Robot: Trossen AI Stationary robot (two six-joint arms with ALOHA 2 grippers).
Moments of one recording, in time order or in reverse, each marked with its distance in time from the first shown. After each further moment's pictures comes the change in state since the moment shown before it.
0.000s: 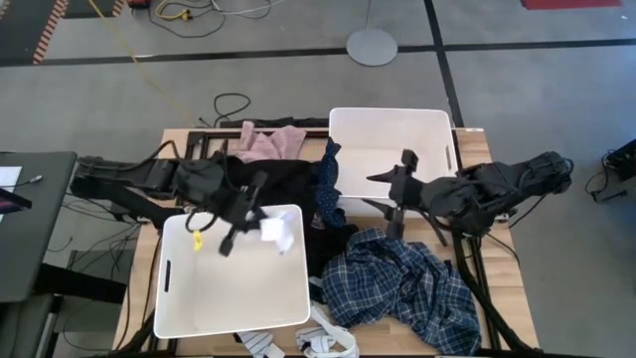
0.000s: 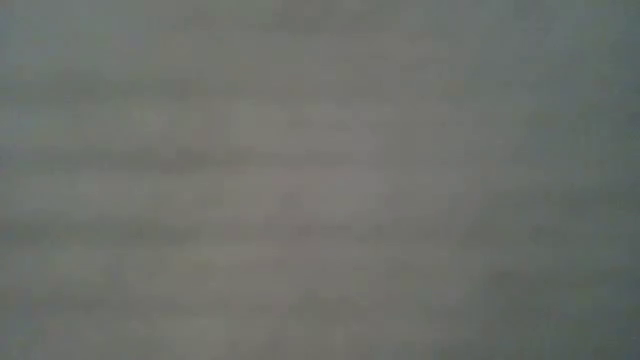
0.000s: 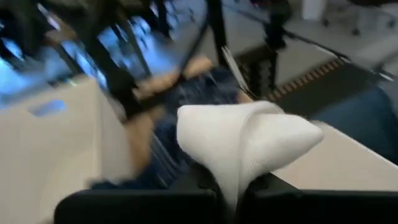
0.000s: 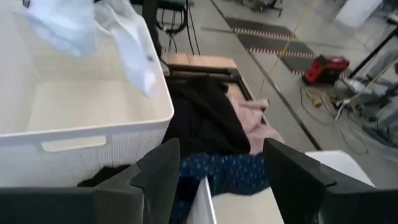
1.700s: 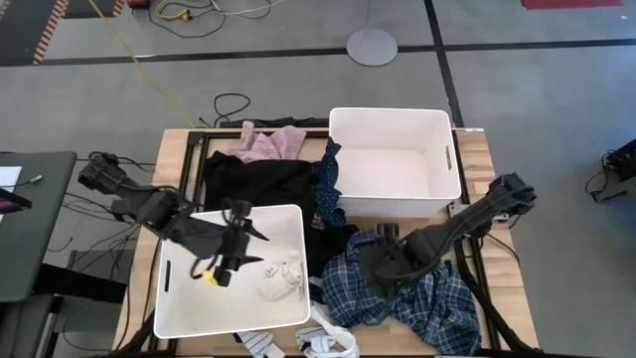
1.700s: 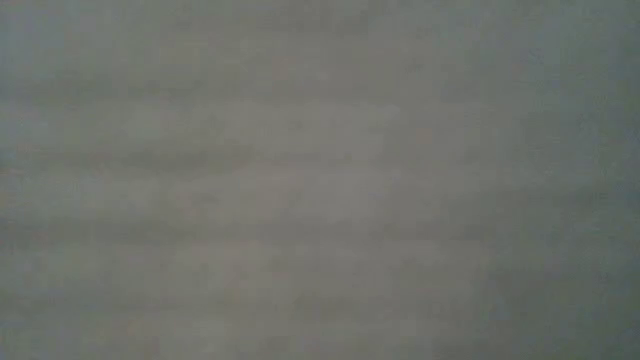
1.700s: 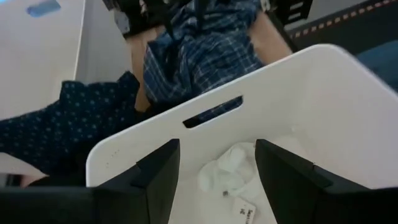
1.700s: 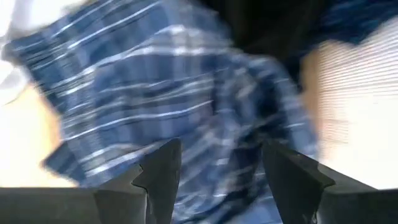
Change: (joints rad) left arm -0.337 0.049 -0.008 -0.241 -0.484 -0.308; right arm 0.186 0.415 -0.031 -0.386 -0.408 0.482
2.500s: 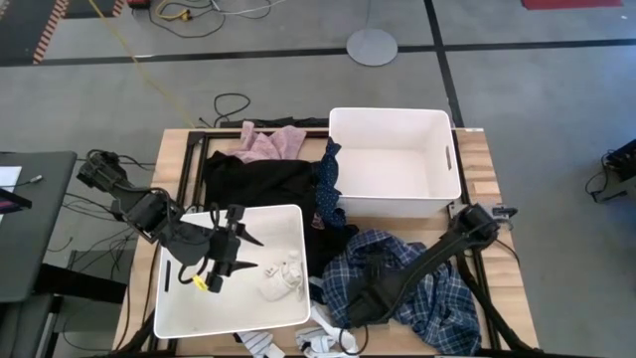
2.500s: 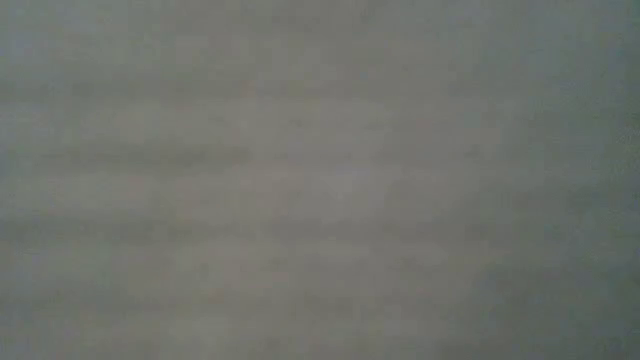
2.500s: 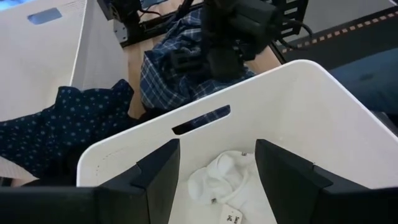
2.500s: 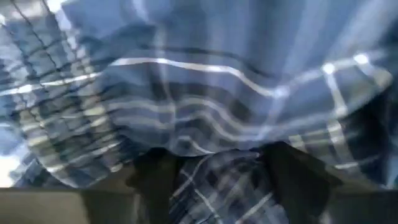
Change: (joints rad) left arm -0.057 -0.017 0.000 0.015 -0.041 -0.060; right arm 0.069 0.391 0.001 0.092 -0.053 0.004
